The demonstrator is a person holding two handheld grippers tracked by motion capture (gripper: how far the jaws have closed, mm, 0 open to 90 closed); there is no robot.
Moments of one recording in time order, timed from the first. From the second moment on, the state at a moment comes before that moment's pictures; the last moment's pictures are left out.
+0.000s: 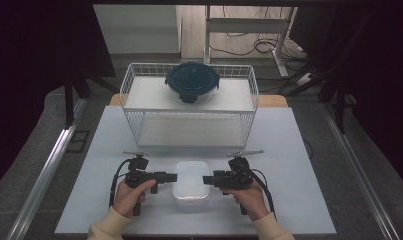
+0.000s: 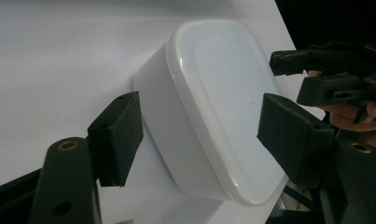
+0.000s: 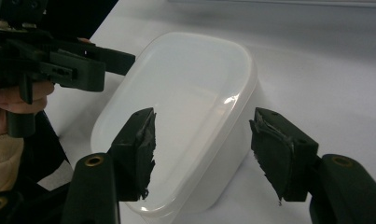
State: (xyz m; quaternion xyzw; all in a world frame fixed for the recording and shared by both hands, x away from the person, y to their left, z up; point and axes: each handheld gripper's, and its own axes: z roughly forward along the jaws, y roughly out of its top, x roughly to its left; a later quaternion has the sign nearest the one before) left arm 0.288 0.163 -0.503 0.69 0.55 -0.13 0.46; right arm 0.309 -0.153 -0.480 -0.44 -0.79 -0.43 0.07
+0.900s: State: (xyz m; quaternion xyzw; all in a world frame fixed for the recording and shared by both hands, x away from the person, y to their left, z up) left arm 0.283 0.158 -0.512 0.67 0.55 -0.17 0.47; right arm 0.312 -0.160 -0.496 -0.50 -0.74 -0.43 0.15
